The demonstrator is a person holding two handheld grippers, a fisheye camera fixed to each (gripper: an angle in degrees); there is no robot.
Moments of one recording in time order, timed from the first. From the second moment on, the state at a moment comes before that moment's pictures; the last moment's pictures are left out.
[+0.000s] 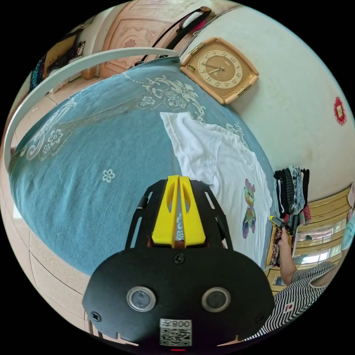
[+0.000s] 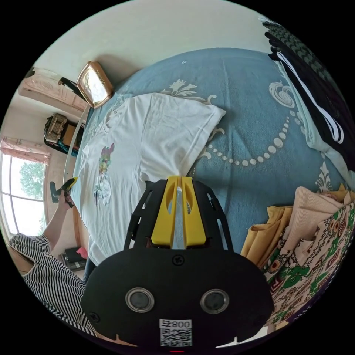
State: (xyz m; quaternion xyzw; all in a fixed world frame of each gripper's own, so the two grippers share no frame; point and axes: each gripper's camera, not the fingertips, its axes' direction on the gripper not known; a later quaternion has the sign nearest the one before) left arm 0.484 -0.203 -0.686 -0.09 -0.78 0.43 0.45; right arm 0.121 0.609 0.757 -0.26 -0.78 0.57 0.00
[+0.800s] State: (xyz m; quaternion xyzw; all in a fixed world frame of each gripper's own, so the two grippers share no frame) left arm 0.372 -0.217 -0.684 -0.13 -0.74 0.45 0.48; right arm 0.109 0.594 0.730 -0.26 -0.78 0.57 0.00
